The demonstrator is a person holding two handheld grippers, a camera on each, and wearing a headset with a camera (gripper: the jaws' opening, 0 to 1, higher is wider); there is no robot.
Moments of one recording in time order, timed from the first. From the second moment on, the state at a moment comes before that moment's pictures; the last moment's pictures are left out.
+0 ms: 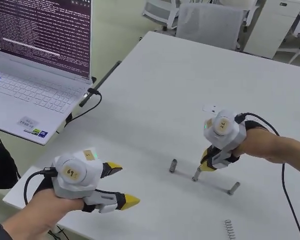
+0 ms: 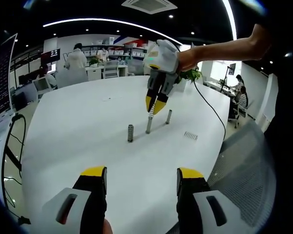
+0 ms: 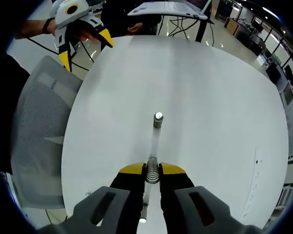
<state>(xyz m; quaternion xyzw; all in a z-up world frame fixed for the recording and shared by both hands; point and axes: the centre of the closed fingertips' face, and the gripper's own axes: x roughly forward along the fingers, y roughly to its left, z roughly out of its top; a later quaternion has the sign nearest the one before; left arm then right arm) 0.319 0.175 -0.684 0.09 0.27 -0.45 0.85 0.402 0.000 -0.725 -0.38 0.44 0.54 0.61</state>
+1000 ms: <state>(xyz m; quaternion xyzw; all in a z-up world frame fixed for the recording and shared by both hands) 0.320 0.179 -0.685 0.08 0.27 -0.44 0.85 0.403 0.000 -0.759 -0.42 0.45 0.53 0.58</state>
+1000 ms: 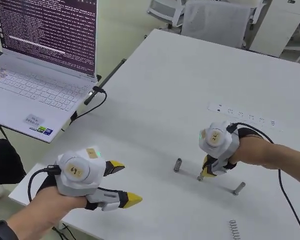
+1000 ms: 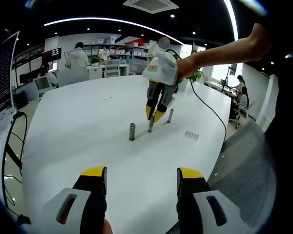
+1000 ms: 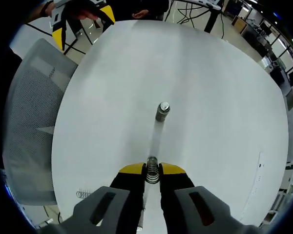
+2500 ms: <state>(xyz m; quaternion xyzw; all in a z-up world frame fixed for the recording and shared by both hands) 0.319 0.168 -0.681 0.09 0.27 -0.46 0.84 0.402 -0.018 -0.740 -0.40 0.44 0.51 0.62</state>
